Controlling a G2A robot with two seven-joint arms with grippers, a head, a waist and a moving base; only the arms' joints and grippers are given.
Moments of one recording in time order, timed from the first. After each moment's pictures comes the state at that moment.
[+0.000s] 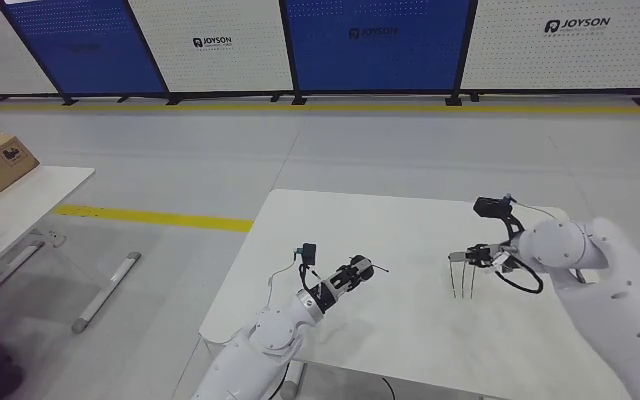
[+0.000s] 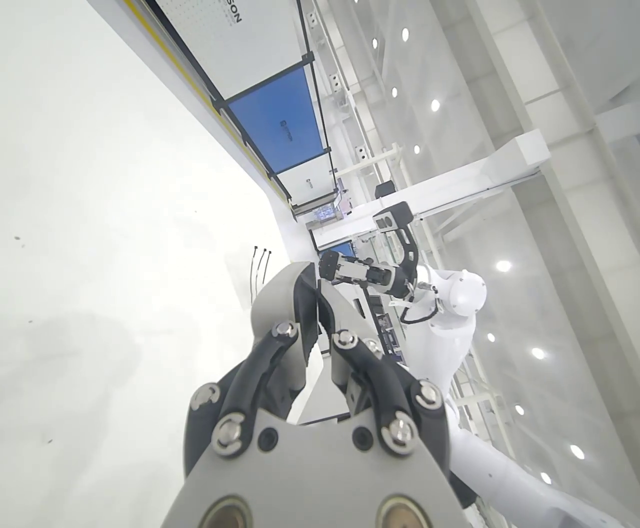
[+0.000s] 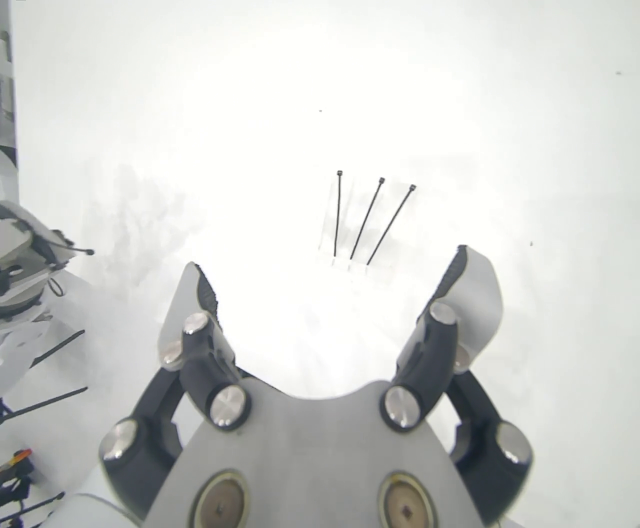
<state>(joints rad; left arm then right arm) 1.44 -1.26 -1.14 -1.48 -0.12 -0.34 -0.30 -0.71 -1.05 0.92 -1.35 -0.59 0.22 1.37</state>
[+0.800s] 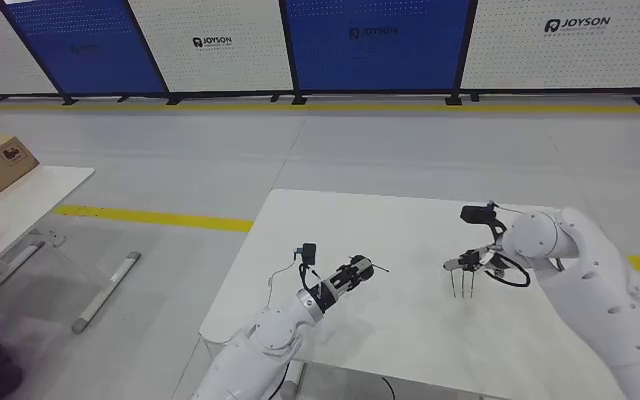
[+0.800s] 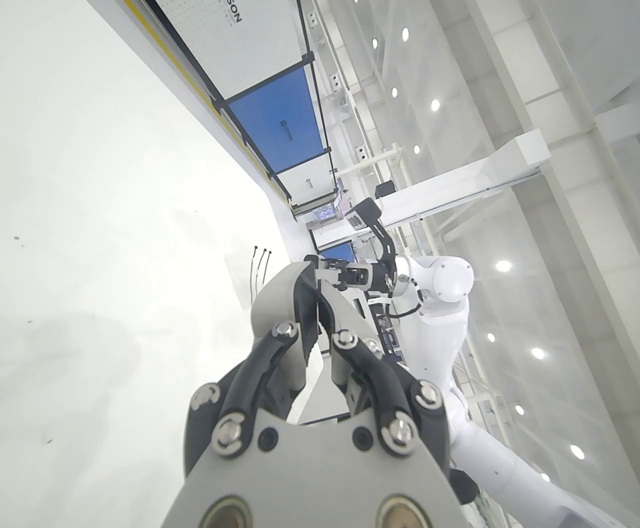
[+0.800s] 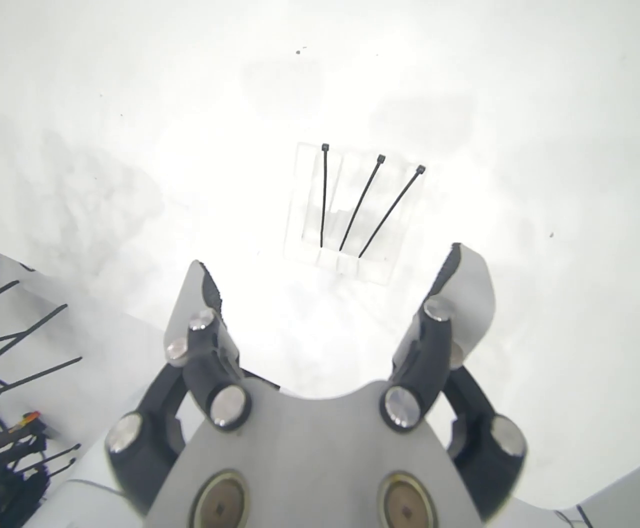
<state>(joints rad) 1.44 -1.26 -1.14 -1.48 -0.12 -0.34 -0.30 -0.63 -1.10 0.80 -1.20 -0.55 0.21 1.38</state>
